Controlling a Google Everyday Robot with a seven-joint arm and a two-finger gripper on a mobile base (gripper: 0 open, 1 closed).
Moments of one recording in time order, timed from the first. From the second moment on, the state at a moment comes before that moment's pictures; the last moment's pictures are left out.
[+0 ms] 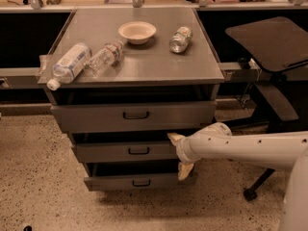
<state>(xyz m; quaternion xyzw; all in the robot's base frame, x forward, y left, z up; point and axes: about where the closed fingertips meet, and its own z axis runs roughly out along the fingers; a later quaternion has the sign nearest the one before) 0.582 -0.112 0.494 -0.76 0.60 -0.05 0.24</state>
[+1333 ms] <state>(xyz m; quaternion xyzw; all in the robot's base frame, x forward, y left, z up) 0.670 -0.110 0.403 -0.75 0.63 0.02 0.22</state>
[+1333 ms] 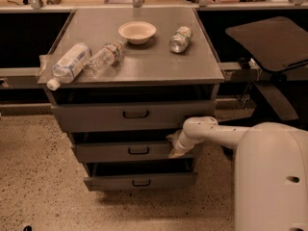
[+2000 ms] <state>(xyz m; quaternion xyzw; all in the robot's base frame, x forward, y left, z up) 0.657 -0.102 0.406 -0.74 0.63 0.03 0.22</state>
